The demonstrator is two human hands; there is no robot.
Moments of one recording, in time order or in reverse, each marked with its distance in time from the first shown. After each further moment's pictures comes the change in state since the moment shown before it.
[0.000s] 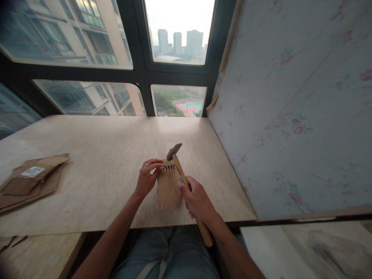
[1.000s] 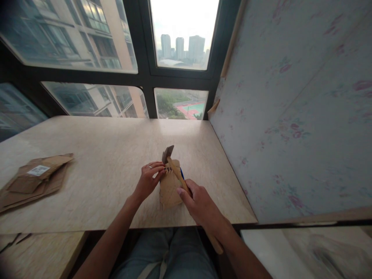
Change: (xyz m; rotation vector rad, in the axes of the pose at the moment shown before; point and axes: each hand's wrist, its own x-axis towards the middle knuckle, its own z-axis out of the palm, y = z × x) left_hand -0.003 0.007 -0.013 0.146 -0.109 0.190; right_hand -0.020 -0.027 -0.008 -0.301 -0.029 -0.093
